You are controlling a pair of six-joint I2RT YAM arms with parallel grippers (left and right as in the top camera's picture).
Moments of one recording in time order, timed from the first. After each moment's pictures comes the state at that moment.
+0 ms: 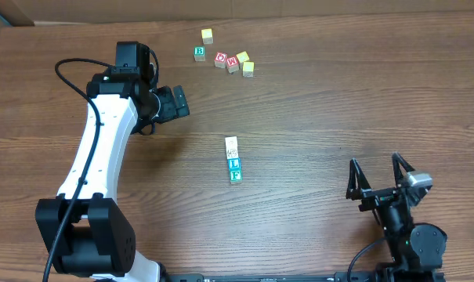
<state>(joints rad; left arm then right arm) -0.01 1.73 1.47 -1.00 0.07 -0.34 0.01 0.01 0.02 0.00 -0.18 0.22</state>
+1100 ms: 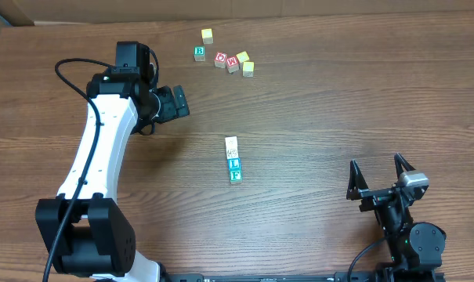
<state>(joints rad) -0.01 1.73 1.47 -1.00 0.07 -0.34 0.01 0.01 0.02 -0.02 -0.16 0.12</state>
